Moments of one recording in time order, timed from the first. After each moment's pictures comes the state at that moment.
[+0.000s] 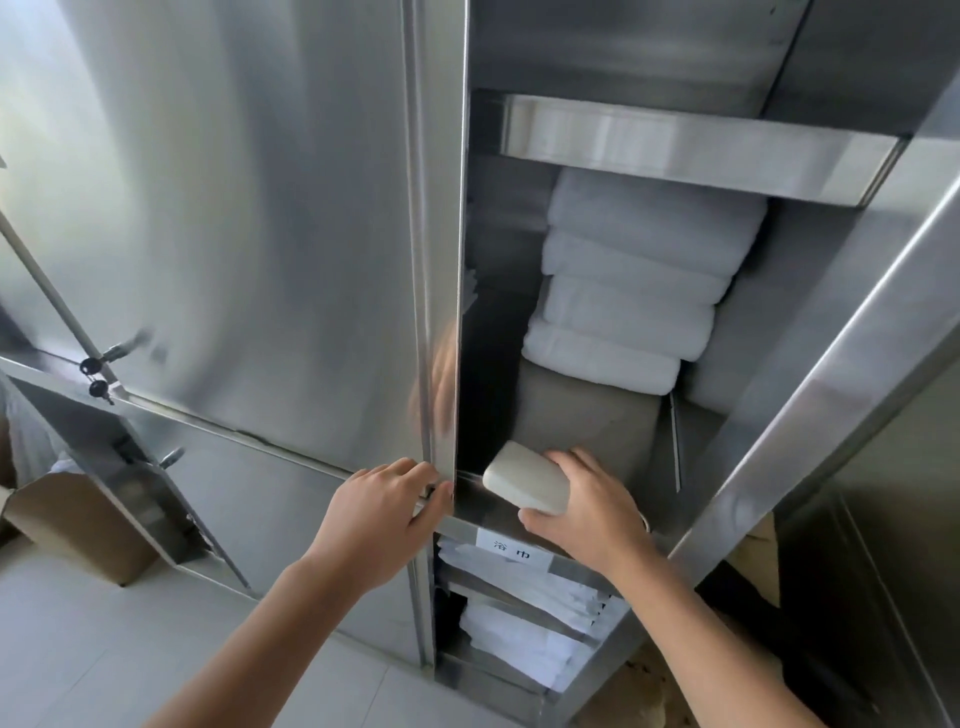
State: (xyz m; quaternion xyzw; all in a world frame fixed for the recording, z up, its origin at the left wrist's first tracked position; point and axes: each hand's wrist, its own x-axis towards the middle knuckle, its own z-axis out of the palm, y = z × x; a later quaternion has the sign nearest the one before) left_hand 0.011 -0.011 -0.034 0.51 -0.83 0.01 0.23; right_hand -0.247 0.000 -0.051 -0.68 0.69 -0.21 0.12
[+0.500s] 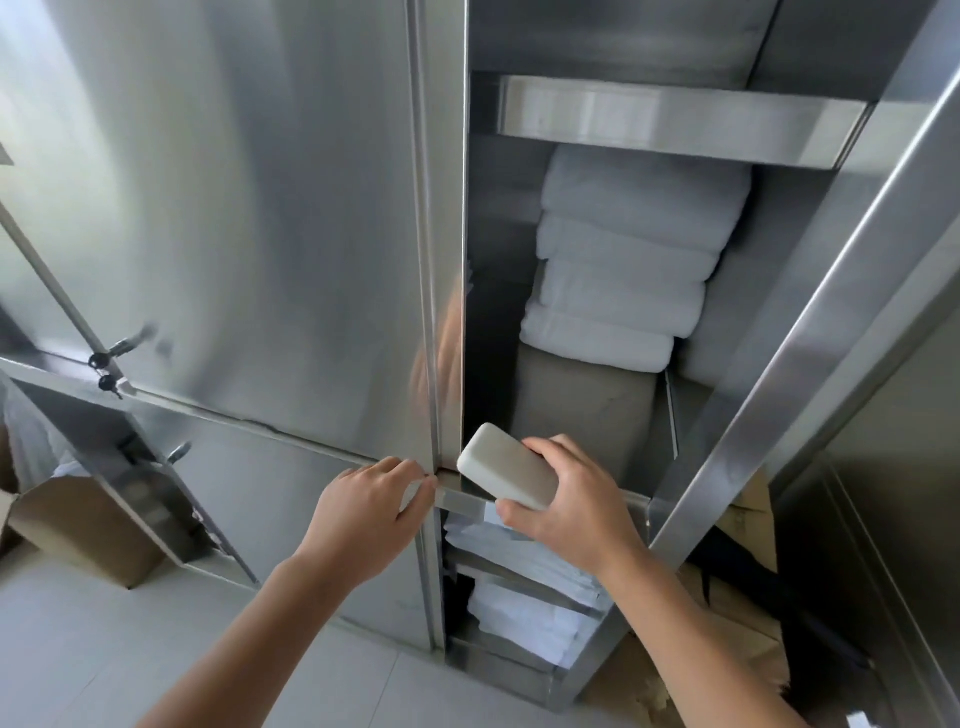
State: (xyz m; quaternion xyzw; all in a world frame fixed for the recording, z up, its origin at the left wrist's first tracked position) left_hand 0.038 0.003 -0.051 0.52 -0.83 0.02 0.22; right_hand -0.210 0.041 -0.040 -0.69 0.64 -0.31 0.14
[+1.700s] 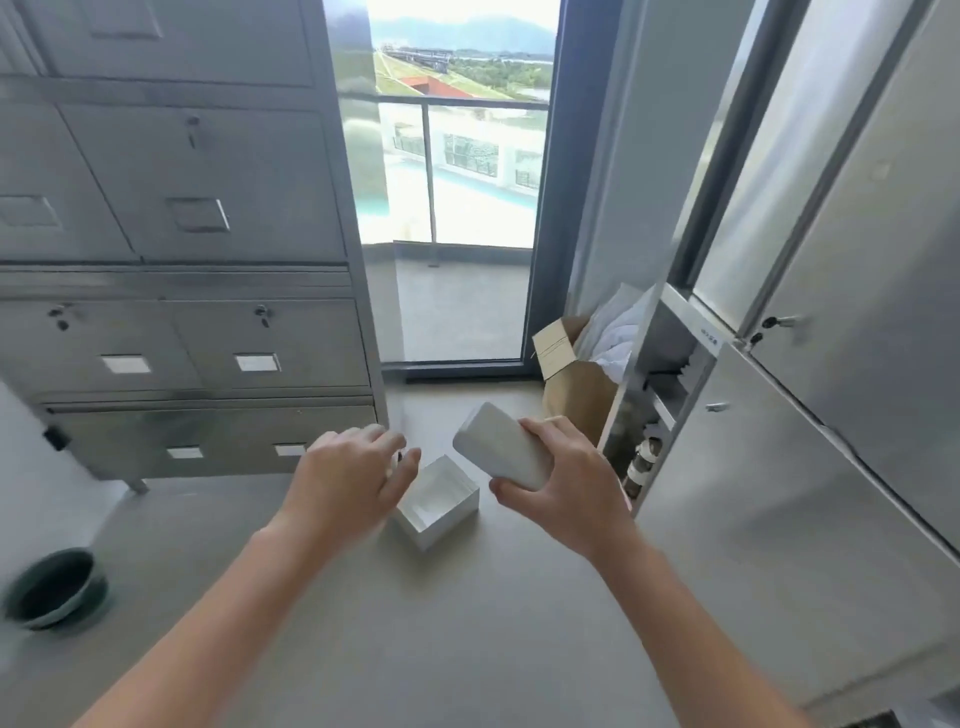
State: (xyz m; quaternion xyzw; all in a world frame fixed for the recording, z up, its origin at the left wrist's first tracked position) left_hand 0.369 0.461 -0.009 0.91 -0.39 0.15 0.10; right_hand 0.238 0.245 -0.028 -0.92 0.15 -0.23 0.28
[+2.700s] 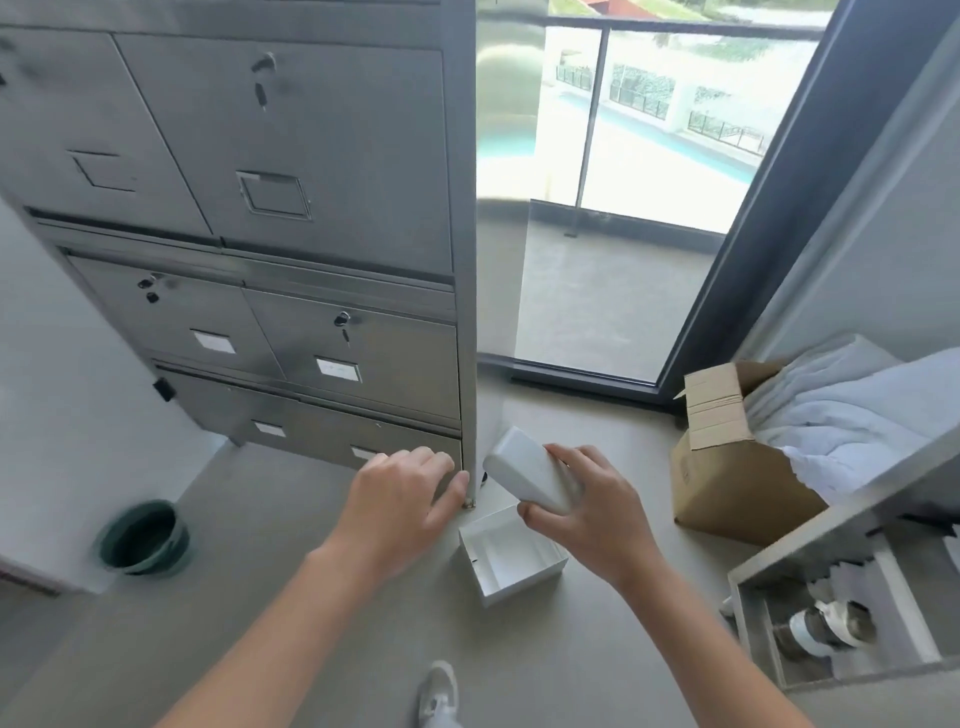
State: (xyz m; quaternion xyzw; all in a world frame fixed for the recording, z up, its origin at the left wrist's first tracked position) left_hand 0.684 0.363 -0.074 0.96 -0.25 0.07 0.11; right_hand 0.624 0.134 -0.093 -0.92 0.07 -0.09 0.37
